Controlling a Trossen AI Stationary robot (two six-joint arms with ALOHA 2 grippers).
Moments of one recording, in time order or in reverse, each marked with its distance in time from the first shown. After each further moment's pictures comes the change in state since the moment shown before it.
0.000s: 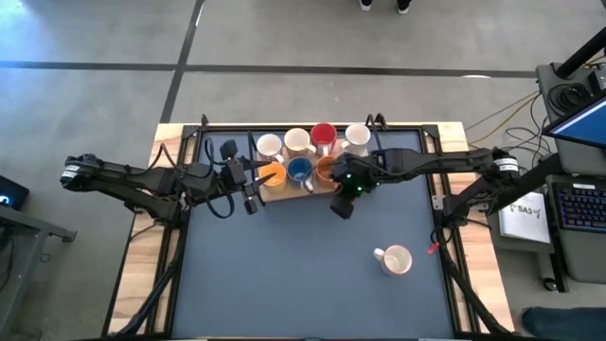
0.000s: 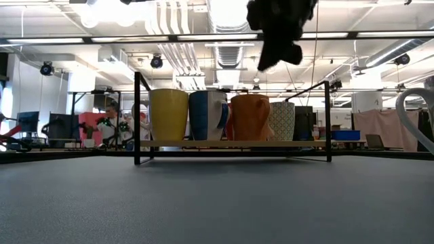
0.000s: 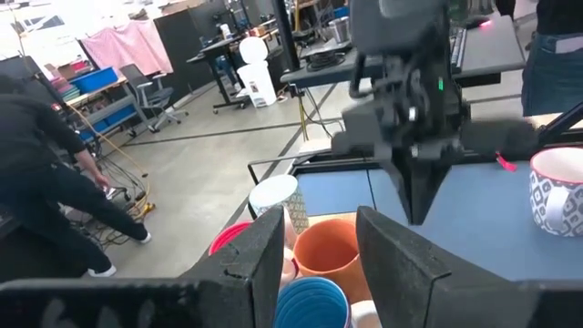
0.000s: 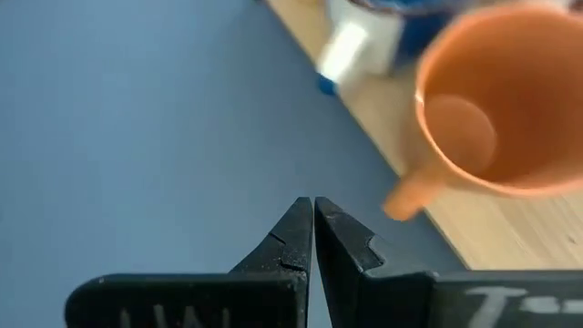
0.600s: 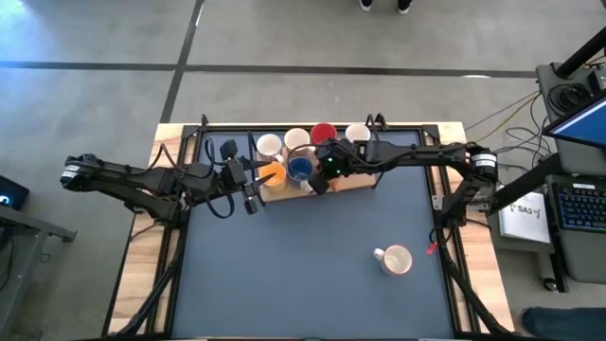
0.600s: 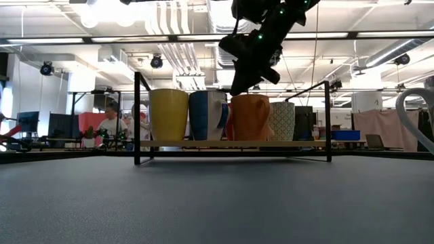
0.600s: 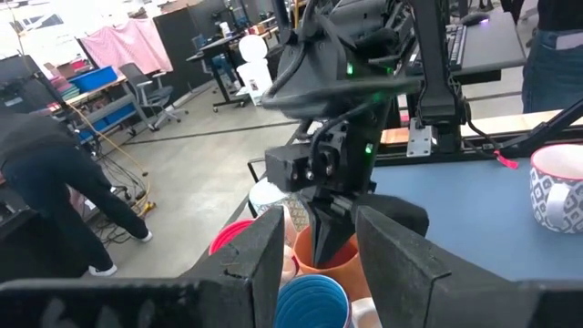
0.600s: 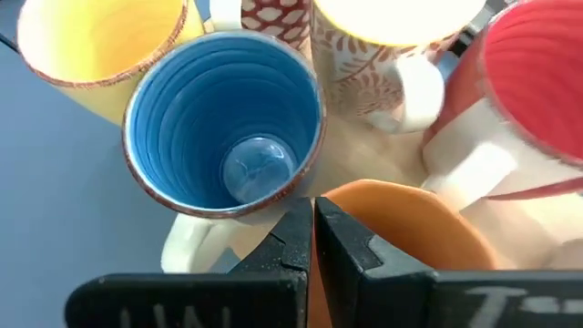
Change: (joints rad) left arm 0.000 0.000 0.000 -0.006 0.000 0.000; right arm -0.127 0.166 0.017 0.262 0.215 -0.001
